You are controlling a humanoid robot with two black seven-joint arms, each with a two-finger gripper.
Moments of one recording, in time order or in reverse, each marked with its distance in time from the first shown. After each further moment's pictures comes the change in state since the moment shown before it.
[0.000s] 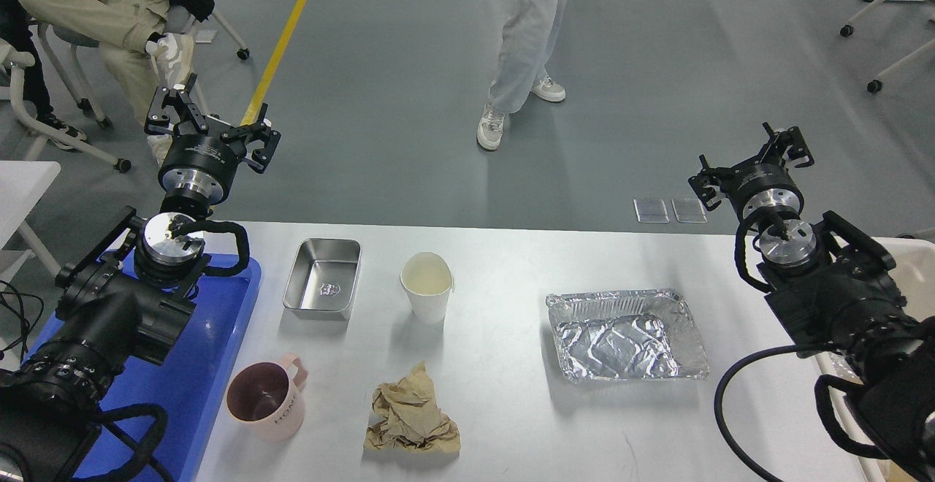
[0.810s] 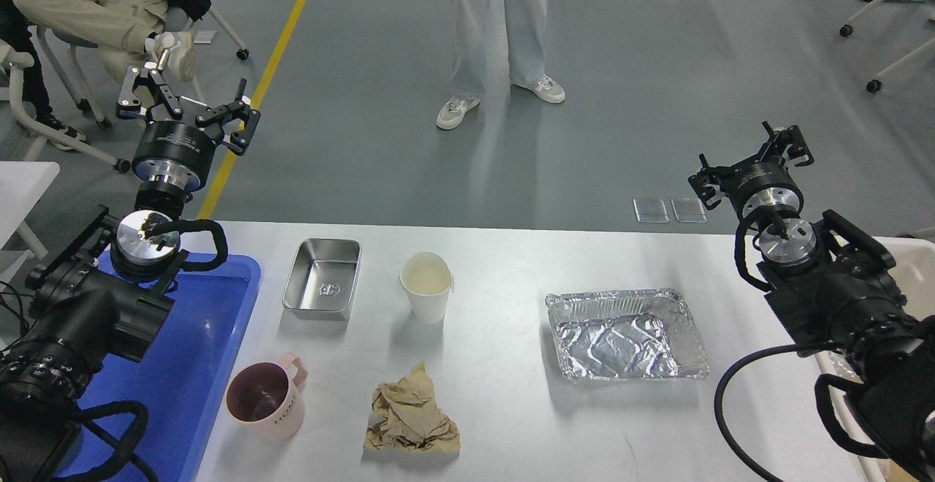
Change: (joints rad) left arm 0.005 0.053 -0.014 -0.006 0.000 -0.185 -0.024; right arm 0.002 0.001 -0.004 0.000 -0.002 -0.001 -0.001
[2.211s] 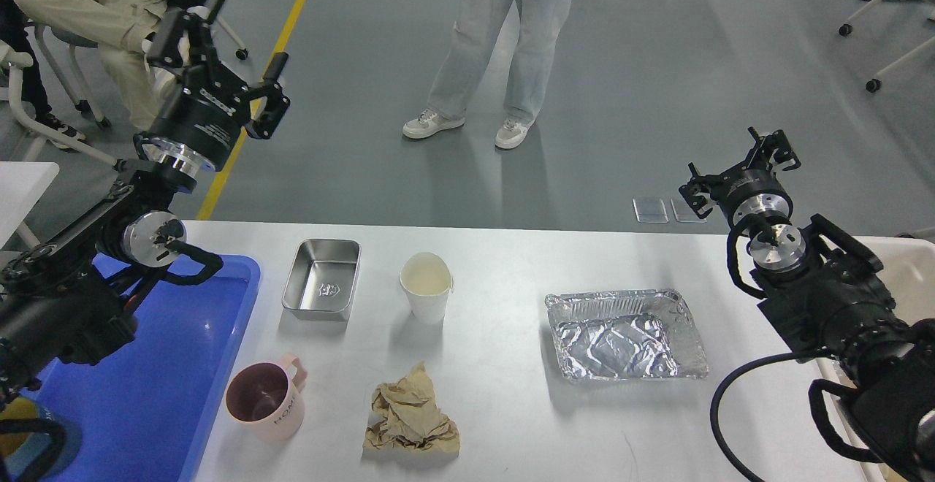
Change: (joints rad) left arm -0.026 0.220 0.460 -0.355 0.360 0.151 -0.260; right arm -0.012 0.015 -0.006 0.002 -0.059 -0.003 -0.001
